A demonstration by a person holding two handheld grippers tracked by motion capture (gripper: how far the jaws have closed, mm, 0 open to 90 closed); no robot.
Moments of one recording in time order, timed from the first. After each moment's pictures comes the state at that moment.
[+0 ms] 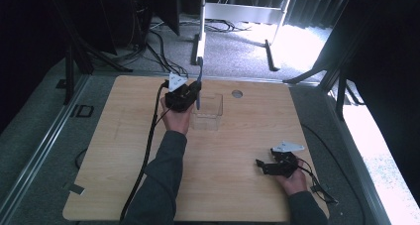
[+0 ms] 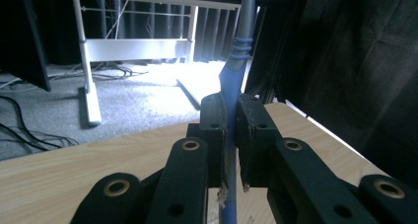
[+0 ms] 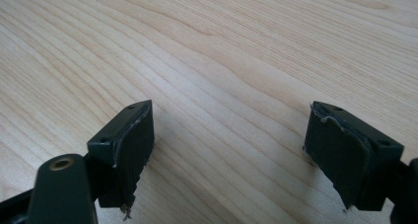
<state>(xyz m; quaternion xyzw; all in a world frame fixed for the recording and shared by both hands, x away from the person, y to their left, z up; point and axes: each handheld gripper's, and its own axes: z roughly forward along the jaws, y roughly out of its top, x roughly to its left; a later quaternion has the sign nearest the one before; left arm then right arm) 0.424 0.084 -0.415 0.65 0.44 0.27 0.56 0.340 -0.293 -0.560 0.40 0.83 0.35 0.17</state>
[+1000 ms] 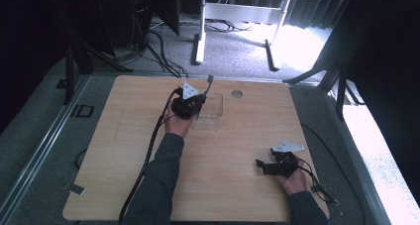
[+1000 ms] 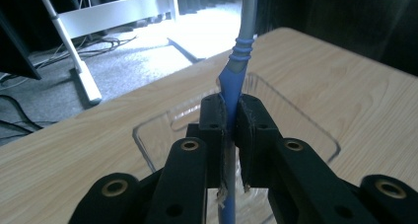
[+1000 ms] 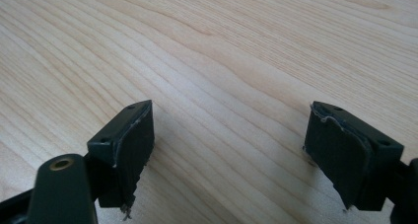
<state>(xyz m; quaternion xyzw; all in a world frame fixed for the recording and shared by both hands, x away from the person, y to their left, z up) 0.440 0.071 -0.460 0.76 0.38 0.26 0.47 0.340 -0.293 -0.560 0.40 0.83 0.35 0.18</state>
